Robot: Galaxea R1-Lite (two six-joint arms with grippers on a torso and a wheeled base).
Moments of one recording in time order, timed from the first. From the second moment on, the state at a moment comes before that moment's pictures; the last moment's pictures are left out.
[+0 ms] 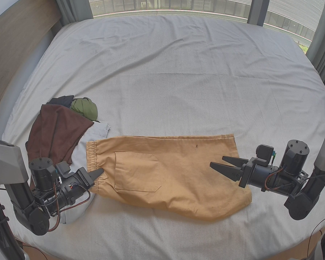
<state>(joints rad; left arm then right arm) -0.21 2.05 -0.21 -1.55 -0.26 -0.79 0.38 1.99 -0.36 -1.54 0.53 0.42</state>
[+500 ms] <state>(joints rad) -0.18 2.00 -0.18 -1.55 -0.31 -0.79 0.39 2.01 -0.36 -1.54 0.53 0.40</state>
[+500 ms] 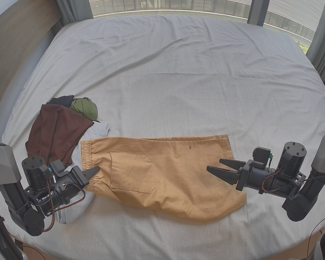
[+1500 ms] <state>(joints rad) -0.47 2.00 -0.34 -1.55 -0.31 -0.71 0.38 2.00 -0.36 -1.54 0.53 0.40</state>
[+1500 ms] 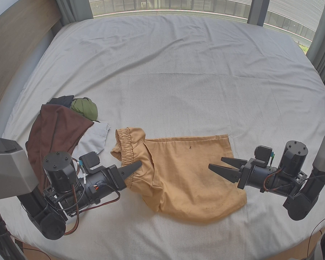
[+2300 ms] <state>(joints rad) -0.57 2.04 -0.45 -1.55 -0.29 -0.72 0.33 1.94 -0.38 -1.54 0.53 0.41</state>
